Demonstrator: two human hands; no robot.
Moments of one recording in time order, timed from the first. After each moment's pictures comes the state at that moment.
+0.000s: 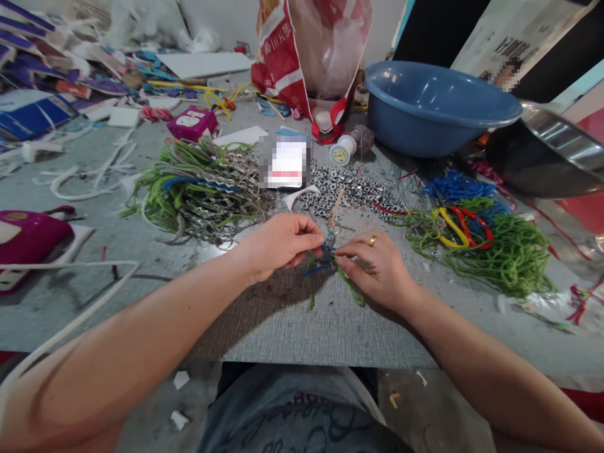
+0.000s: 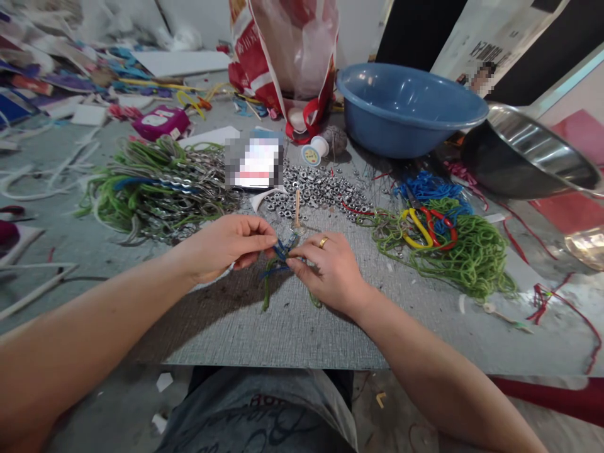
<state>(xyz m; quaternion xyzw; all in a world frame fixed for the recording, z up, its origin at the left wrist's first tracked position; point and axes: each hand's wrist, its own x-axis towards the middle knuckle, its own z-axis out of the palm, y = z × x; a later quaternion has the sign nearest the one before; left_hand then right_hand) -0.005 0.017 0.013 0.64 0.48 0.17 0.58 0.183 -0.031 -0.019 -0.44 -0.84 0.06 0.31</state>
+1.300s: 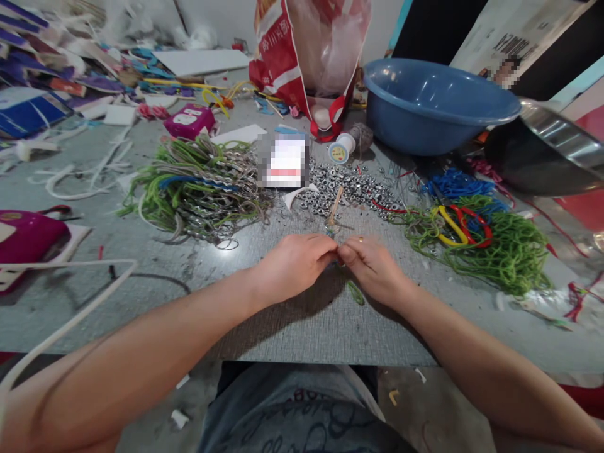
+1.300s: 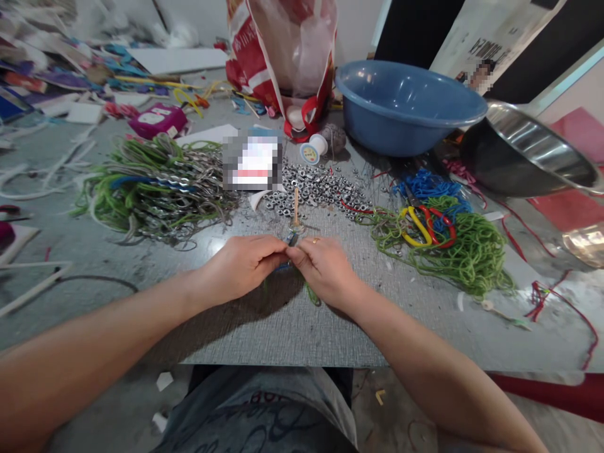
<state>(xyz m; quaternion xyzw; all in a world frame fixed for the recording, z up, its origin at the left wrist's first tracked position) 0.003 -0.002 -0.008 0.89 0.36 0.18 0.20 0.177 -0.025 -0.021 -0.48 -0.81 0.19 0.27</state>
